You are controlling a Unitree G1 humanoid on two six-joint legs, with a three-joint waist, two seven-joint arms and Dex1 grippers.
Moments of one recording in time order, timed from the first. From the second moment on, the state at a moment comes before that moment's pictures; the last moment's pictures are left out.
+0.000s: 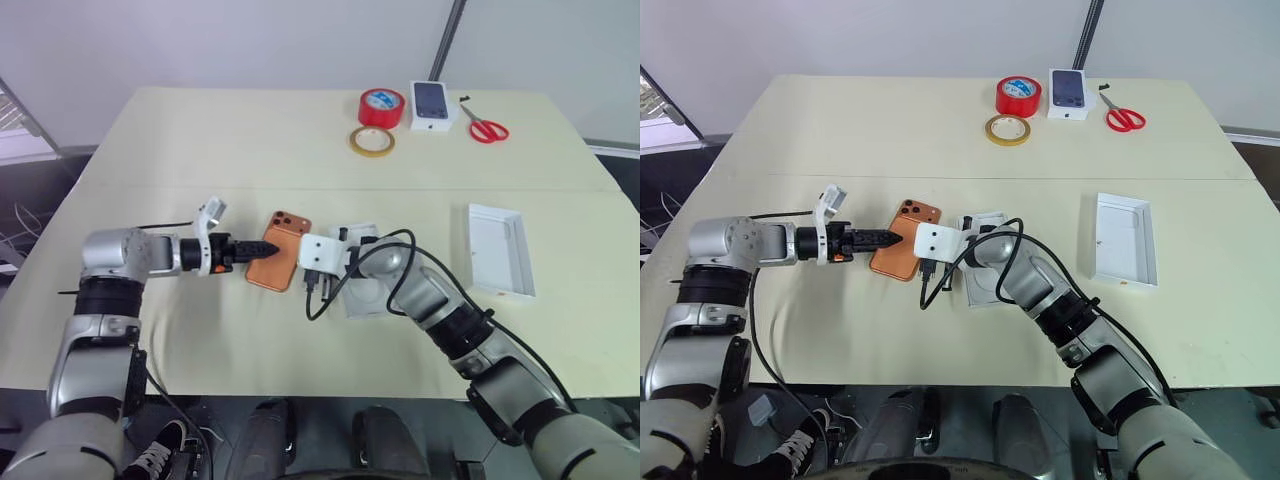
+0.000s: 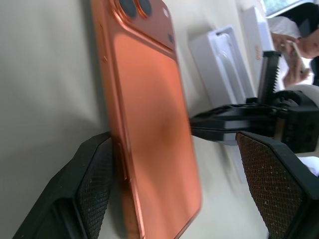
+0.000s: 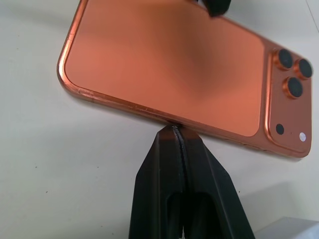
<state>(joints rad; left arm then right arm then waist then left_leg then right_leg) -0.76 0.54 0.04 0.47 -0.58 1.27 -0.94 -0.70 -0.31 0.54 0.17 -0.23 0.34 0.83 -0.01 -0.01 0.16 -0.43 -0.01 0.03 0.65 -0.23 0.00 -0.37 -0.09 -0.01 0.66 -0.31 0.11</state>
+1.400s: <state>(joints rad) -0.51 0.37 0.42 0.19 -0.82 1.40 -0.69 -0.26 -0.76 0.20 -0.16 0.20 0.00 1.26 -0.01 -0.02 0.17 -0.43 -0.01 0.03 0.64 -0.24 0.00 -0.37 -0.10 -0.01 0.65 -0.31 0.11</state>
